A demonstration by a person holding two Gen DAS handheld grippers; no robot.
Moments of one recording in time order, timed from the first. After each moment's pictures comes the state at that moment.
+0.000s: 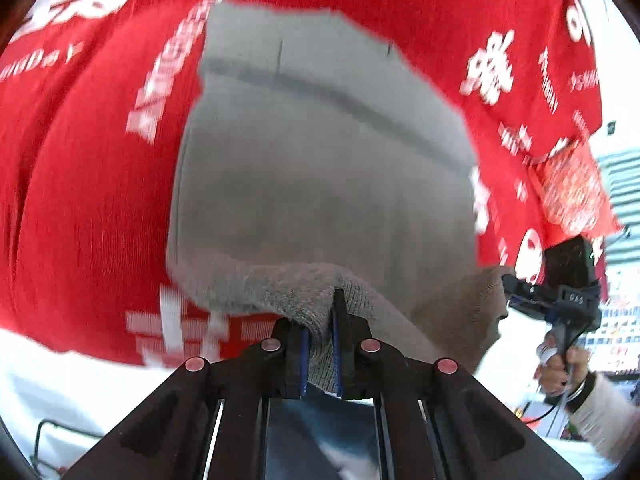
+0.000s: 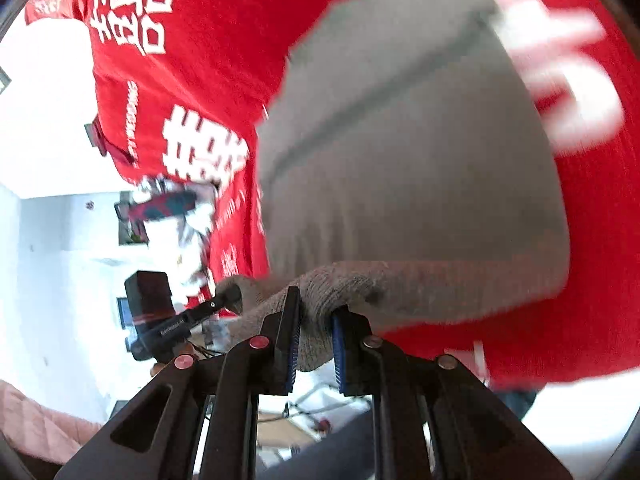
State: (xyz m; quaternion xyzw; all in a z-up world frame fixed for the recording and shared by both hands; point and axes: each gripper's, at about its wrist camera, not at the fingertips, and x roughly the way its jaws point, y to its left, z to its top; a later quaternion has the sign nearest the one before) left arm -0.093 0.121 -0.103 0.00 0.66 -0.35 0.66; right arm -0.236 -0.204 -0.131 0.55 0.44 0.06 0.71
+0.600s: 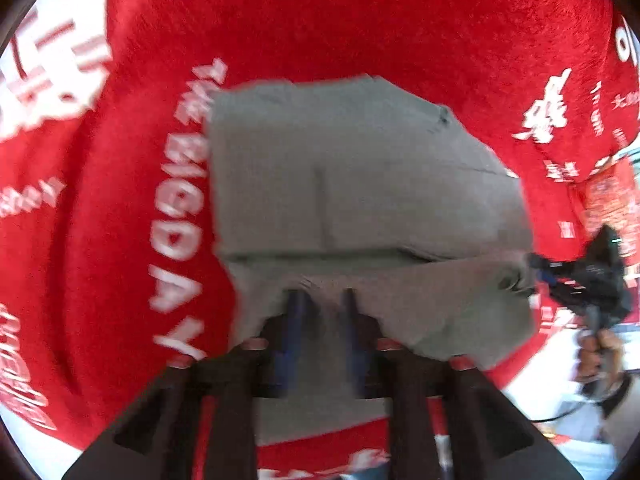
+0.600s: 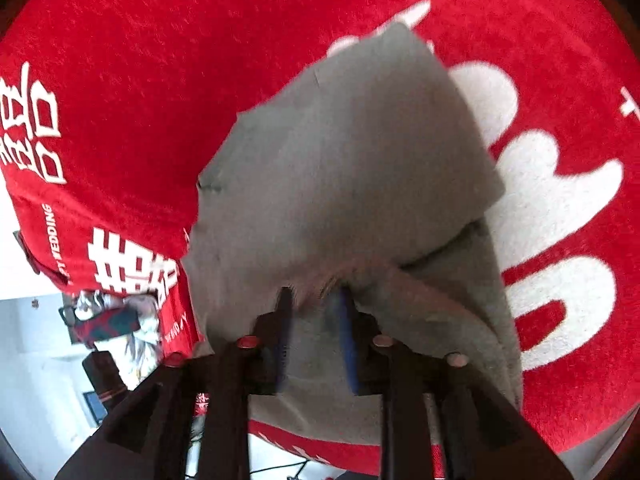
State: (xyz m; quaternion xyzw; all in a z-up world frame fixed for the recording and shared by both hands) left arm 0.049 0.045 -0.119 0.09 0.64 -0.31 0.69; right arm -0.159 -0.289 -0.150 0.57 0.45 -0.12 0.68
